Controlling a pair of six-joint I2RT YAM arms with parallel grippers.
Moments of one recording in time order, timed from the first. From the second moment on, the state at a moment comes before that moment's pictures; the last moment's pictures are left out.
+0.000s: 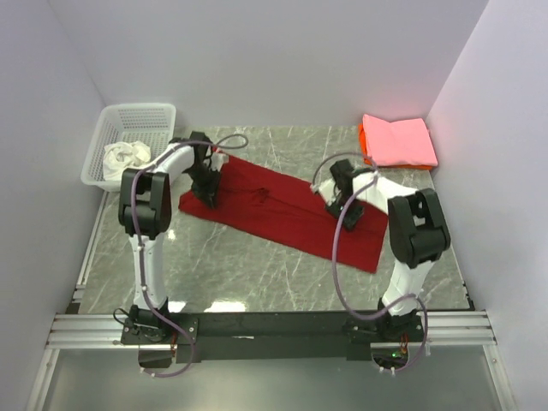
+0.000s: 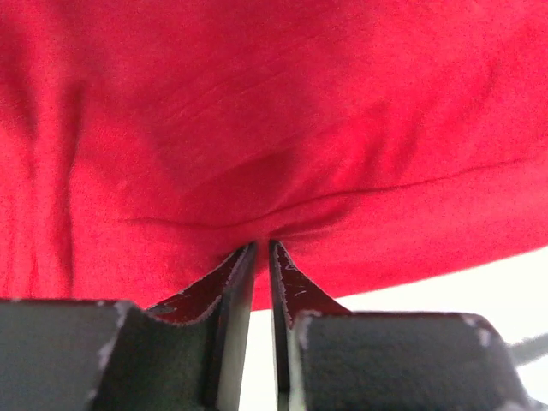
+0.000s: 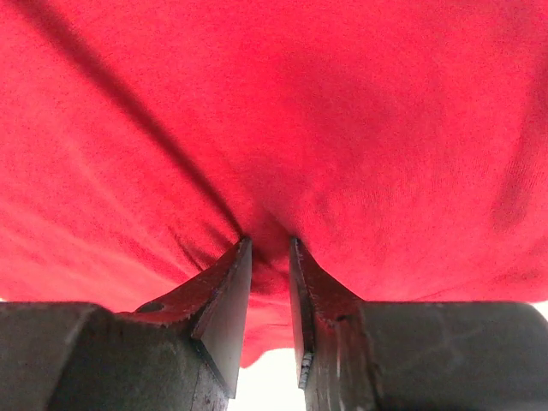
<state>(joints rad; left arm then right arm) -0.17 2.16 1.65 -0.95 0.26 0.09 0.24 1.89 1.25 -0.79 0.03 -0.53</state>
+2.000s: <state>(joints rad) -0.27 2.56 2.32 -0.90 0.36 0.06 0.53 1.85 1.34 -0.95 -0.44 -0.37</state>
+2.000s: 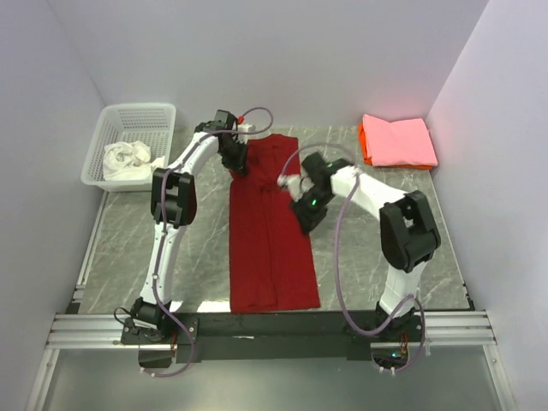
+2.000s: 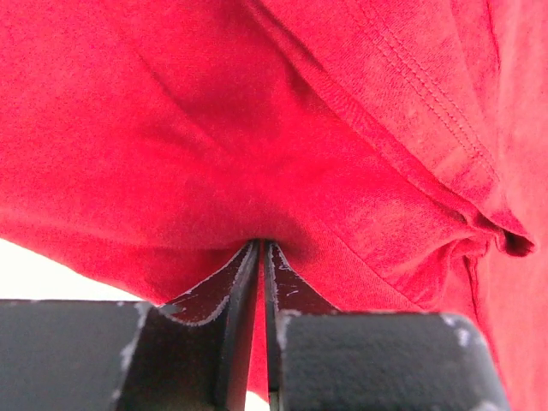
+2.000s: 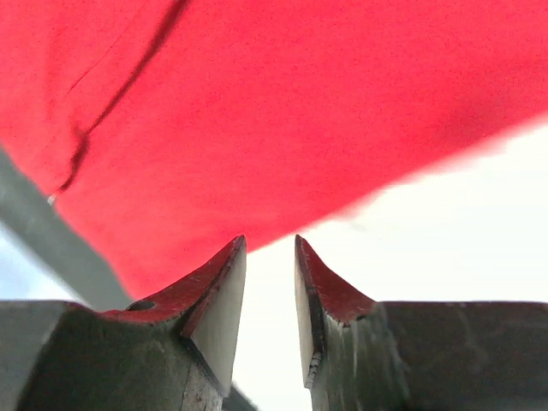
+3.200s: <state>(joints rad) -0.12 1.44 1.35 -0.49 0.62 0.31 0.41 1.48 1.48 -0.53 -0.28 -0.37</state>
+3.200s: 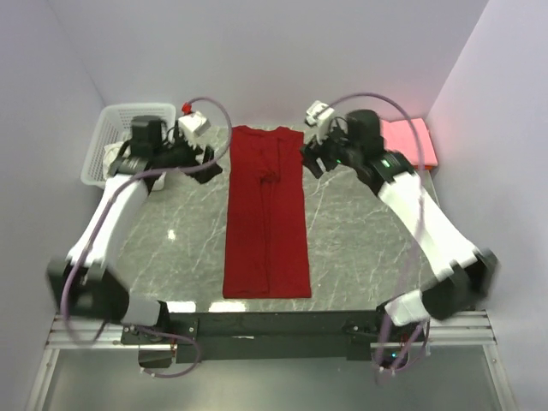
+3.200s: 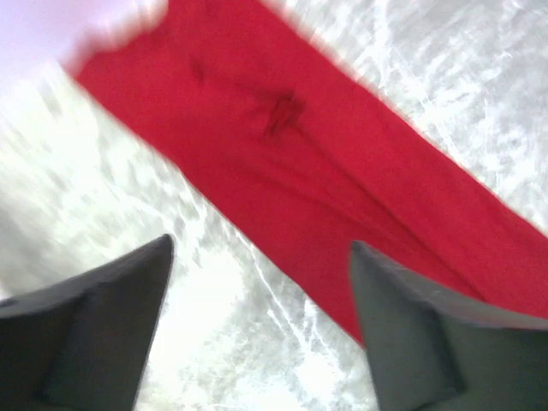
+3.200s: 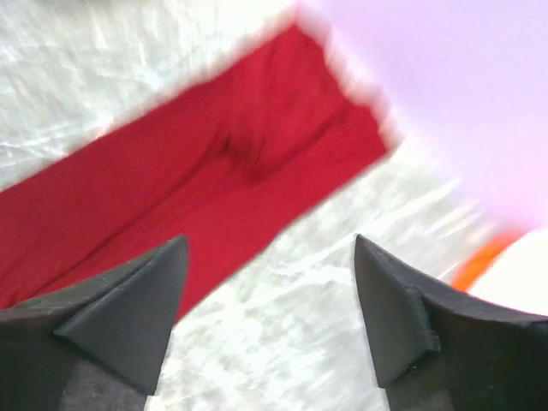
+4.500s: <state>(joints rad) -0.87 1.04 0.43 -0.44 0.43 0.82 1.03 1.10 0.44 -0.34 -0.31 -0.89</state>
